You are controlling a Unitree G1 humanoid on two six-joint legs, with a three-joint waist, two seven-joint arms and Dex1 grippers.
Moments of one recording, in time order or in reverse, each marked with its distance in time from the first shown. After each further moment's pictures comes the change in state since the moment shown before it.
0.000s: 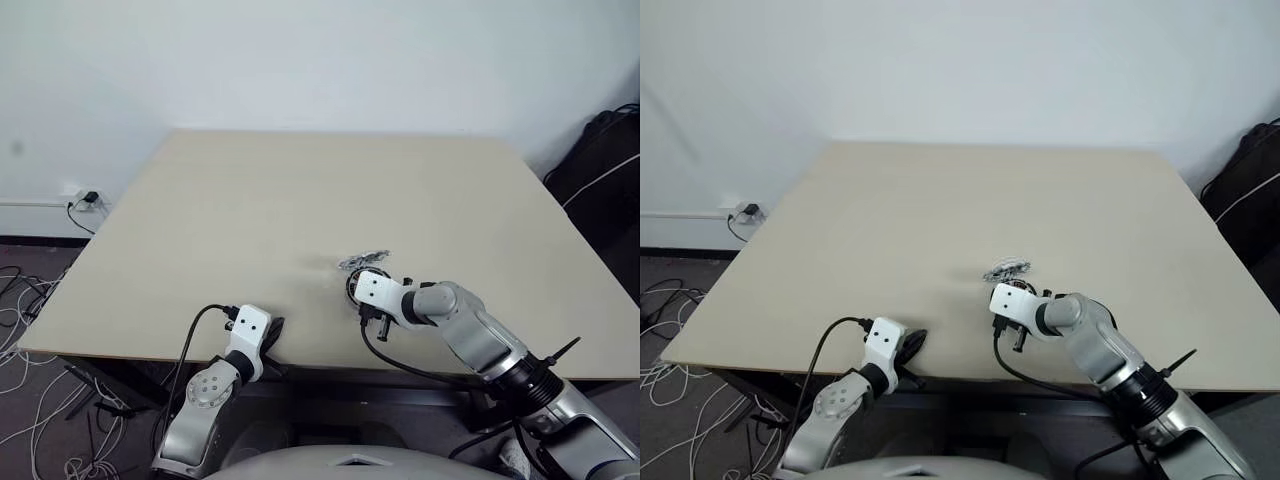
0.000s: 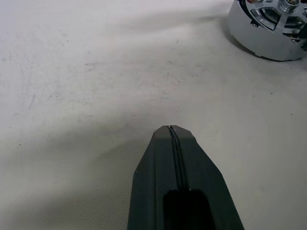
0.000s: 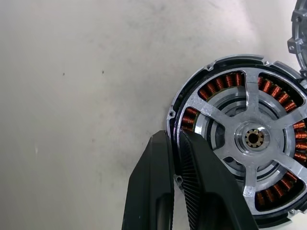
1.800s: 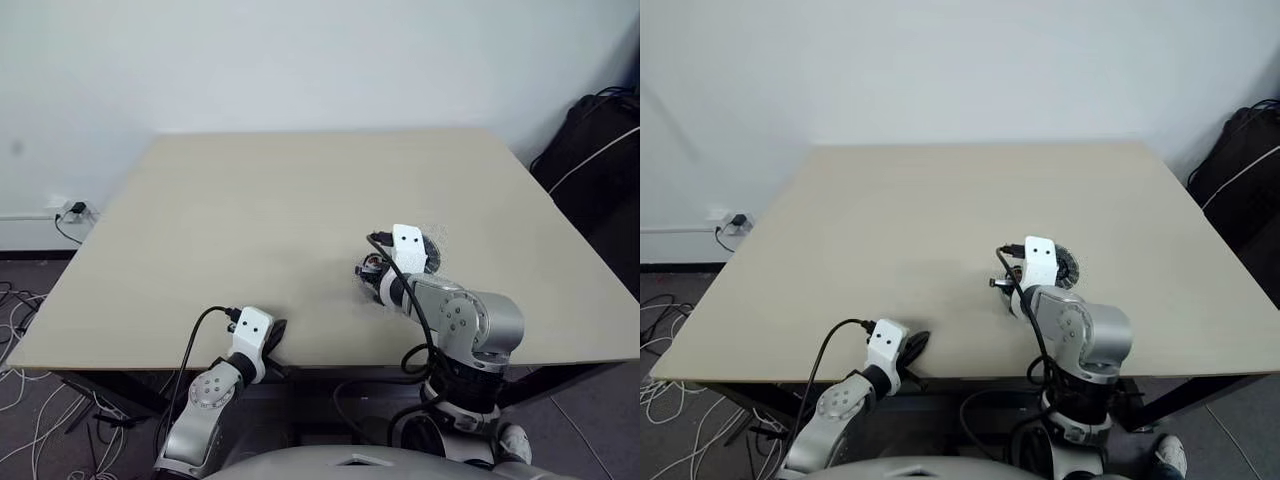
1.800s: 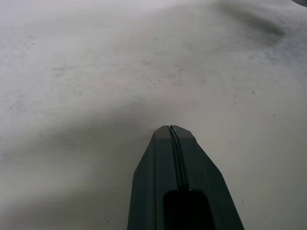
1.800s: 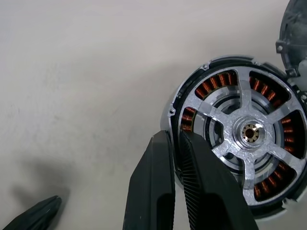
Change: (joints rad) left arm -0.004 0.001 -0.007 0.043 -0.005 -0.029 -0.009; right arm -0.048 0.753 -0.722 -0.328 0.409 0.892 -0.842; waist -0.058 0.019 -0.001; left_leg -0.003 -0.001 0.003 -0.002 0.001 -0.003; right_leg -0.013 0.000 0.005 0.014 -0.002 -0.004
